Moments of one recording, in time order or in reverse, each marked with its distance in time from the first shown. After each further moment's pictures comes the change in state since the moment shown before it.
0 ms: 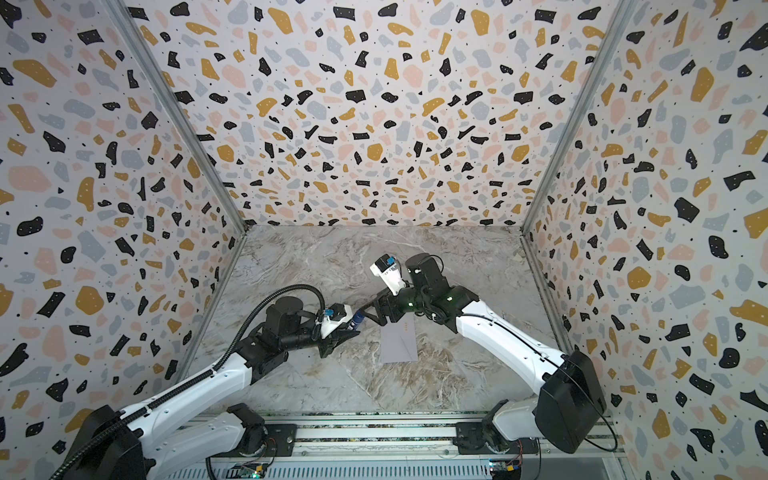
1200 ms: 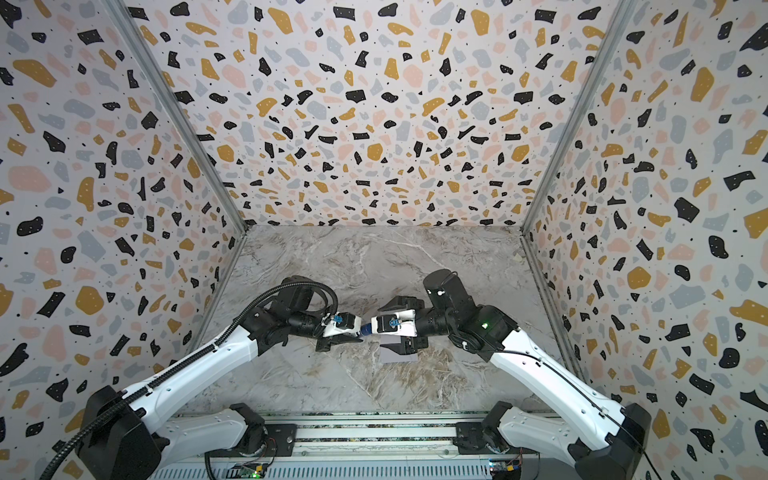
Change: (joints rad) left arm 0.000 0.147 0.313 -0.495 0.211 0.533; right arm 0.090 -0.290 -0.033 -0.245 -0.013 -1.000
